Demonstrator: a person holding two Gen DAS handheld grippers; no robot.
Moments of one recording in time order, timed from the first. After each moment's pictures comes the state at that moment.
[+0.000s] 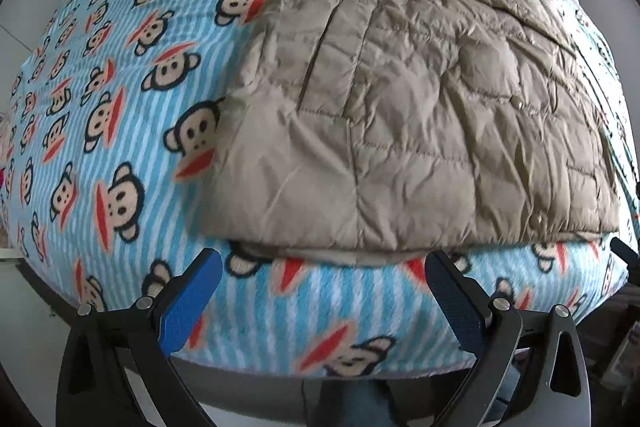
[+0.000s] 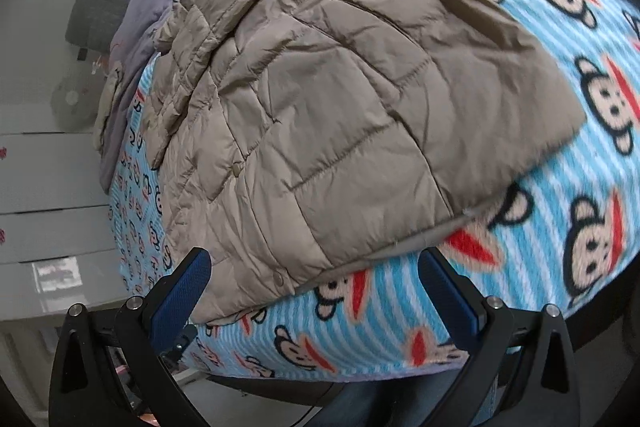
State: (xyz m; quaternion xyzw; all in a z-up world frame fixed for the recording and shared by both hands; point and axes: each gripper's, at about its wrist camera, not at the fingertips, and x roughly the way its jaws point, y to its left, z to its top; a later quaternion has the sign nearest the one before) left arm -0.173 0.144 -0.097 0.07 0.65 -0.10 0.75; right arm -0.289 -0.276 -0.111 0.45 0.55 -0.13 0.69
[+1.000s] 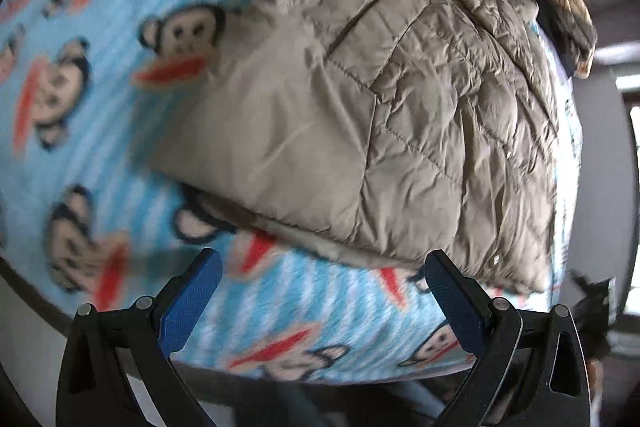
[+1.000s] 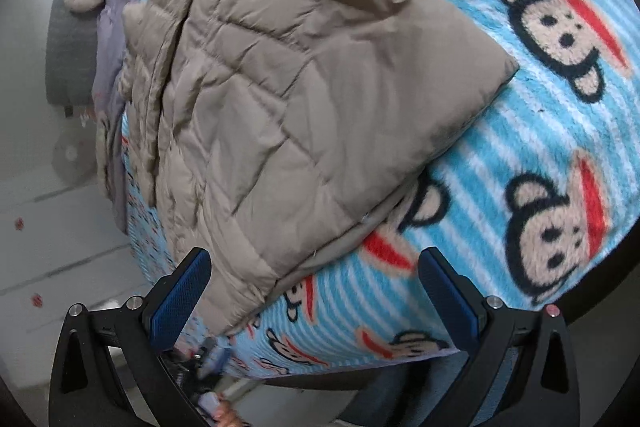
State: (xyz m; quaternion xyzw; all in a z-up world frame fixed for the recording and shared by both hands) left arm -0.166 0.182 -0.148 -0.19 0.68 -0.11 0.70; right arm -0.334 -0.334 -0.147 0.56 0.52 -0.16 0.62
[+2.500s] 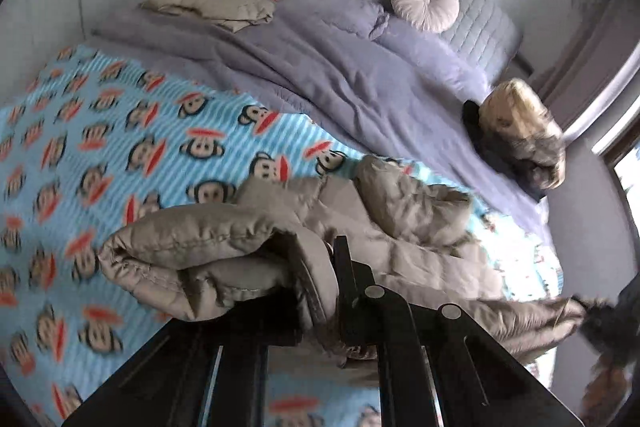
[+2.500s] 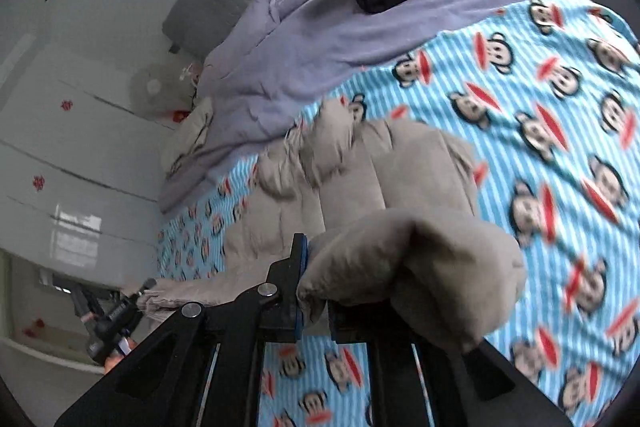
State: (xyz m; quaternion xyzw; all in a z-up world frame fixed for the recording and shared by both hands) left arm 0.103 0.063 0.036 -0.13 0.47 -0.10 0.87; right arm -0.021 -0.424 0.004 0.35 0.47 -0.01 0.81
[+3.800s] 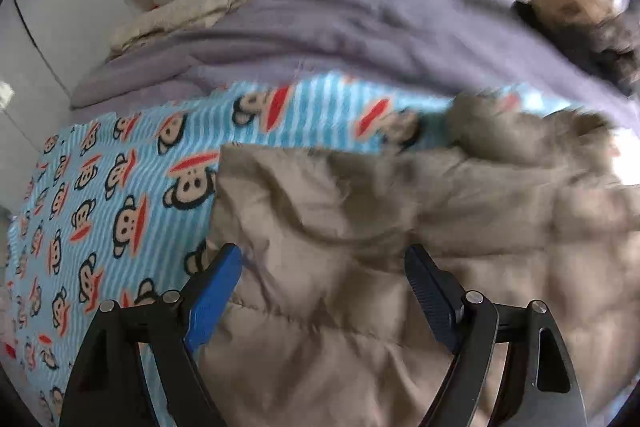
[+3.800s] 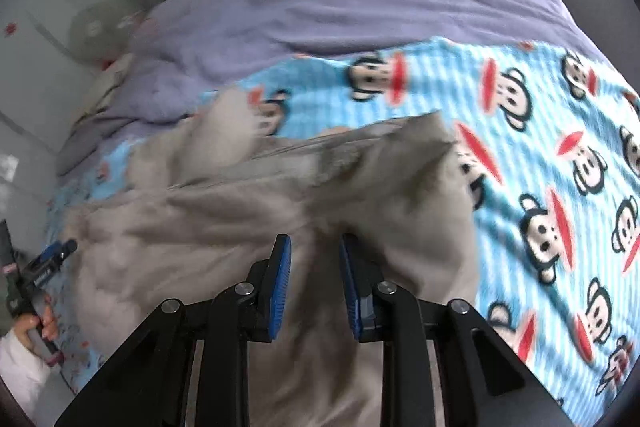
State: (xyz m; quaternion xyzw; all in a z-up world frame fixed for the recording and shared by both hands) left arm 0.212 0.012 -0.116 0.10 0.49 -0.04 0.86; right arm 0.069 -0.448 -0.110 0.20 0.54 -0.11 0.81
